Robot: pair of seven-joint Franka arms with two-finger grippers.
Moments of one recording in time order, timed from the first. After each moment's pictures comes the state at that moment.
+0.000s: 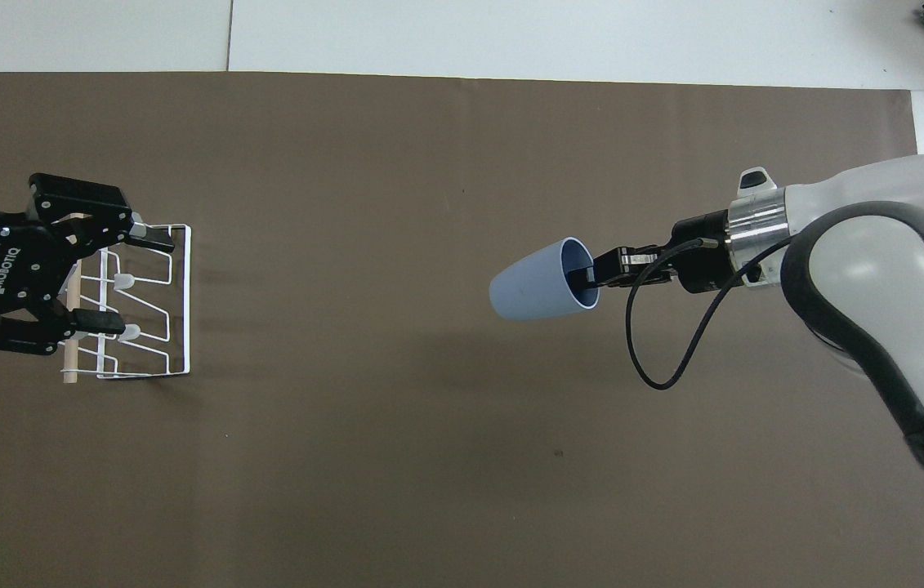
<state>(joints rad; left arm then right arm) 0.00 -0.12 -0.05 -1.72 -0.65 1.60 -0.78 -0.11 0.11 0.26 -1.89 0.92 1.88 -0.31</state>
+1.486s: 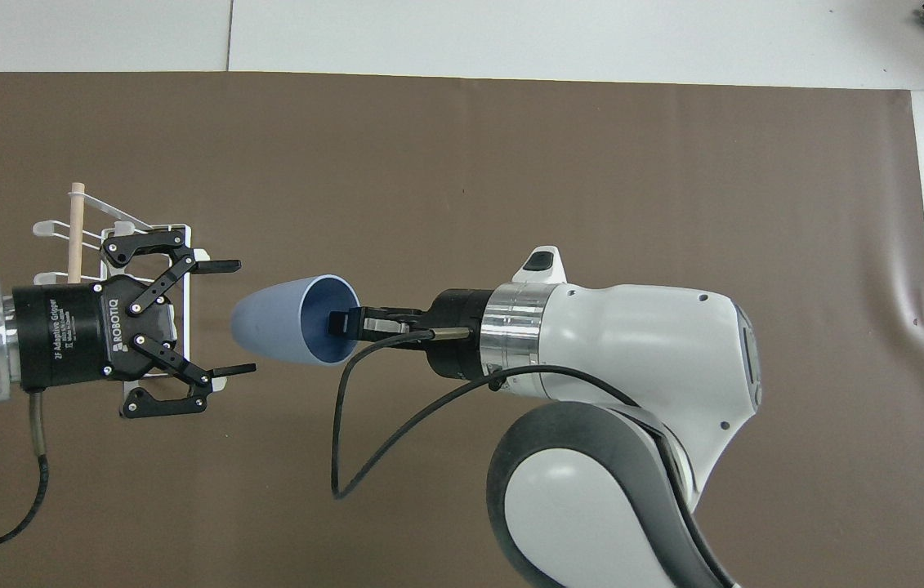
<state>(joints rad) -0.04 -0.33 -0.11 -2.14 -0.99 1.95 -1.49 -0.11 0.05 0.76 -1.92 1.12 2.44 -0.01</state>
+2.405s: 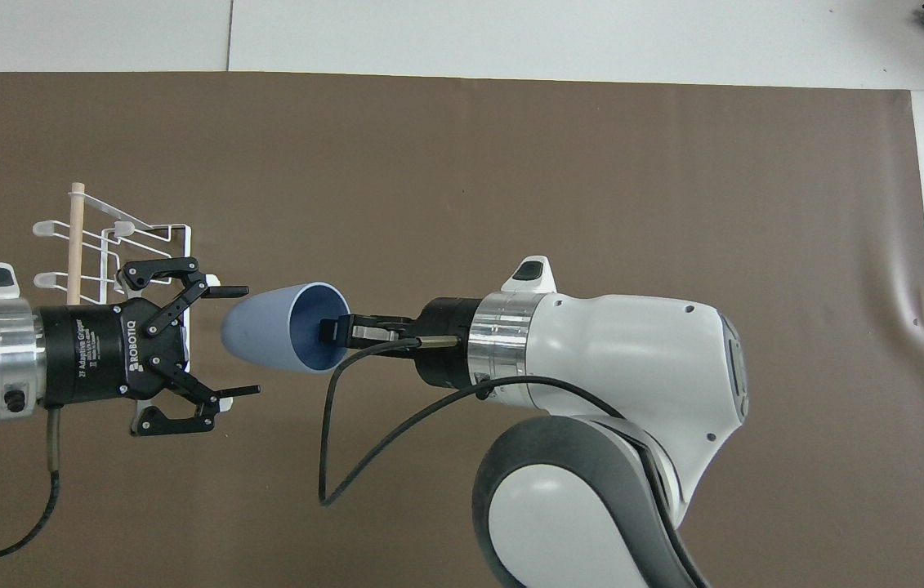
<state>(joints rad) -0.04 -0.36 -0.13 -2.18 -0.90 1.94 -1.52 -0.11 0.05 0.78 -1.92 1.12 2.46 0.02</state>
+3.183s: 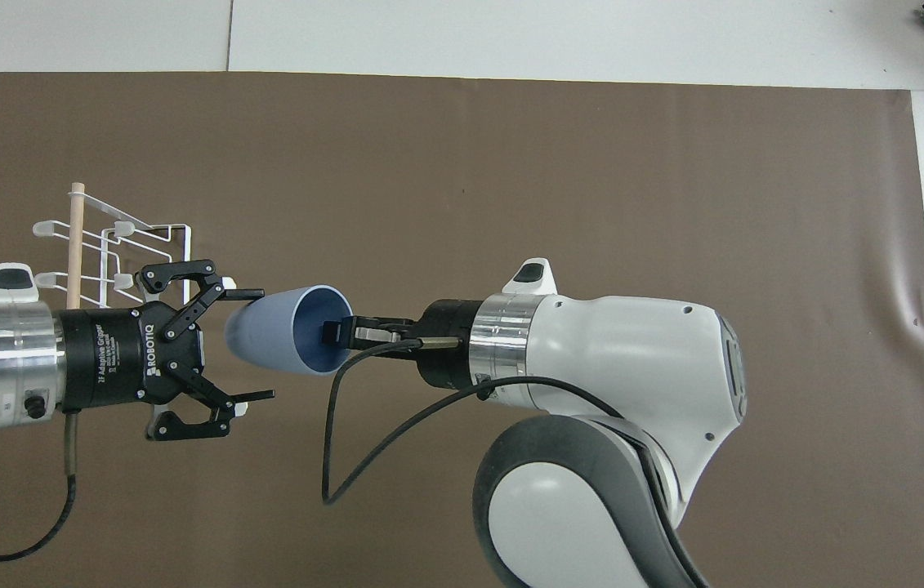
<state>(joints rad) -0.05 -0.36 -0.14 -2.18 -0.90 1.95 -1.51 -0.11 0.05 0.78 -1.93 1.12 2.46 0.02</state>
